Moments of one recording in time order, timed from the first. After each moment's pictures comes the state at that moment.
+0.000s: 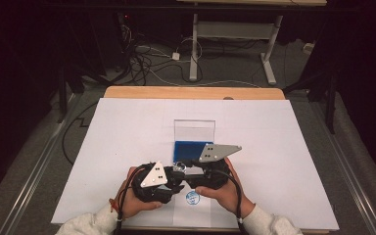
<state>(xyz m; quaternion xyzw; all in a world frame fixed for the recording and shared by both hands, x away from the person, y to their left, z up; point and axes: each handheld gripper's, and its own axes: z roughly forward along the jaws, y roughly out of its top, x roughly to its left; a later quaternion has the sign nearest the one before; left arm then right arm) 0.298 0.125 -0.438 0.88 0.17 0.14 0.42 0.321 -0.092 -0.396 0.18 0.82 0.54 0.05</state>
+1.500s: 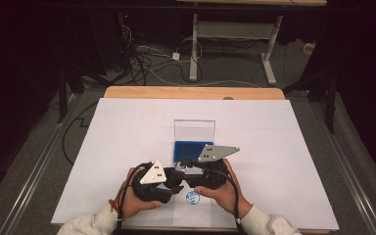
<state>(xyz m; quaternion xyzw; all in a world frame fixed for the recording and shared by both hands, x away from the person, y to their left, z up) 0.302 0.127 -0.446 0.88 0.18 0.12 0.43 0.325 -0.091 -0.408 0.21 0.82 0.53 0.05</state>
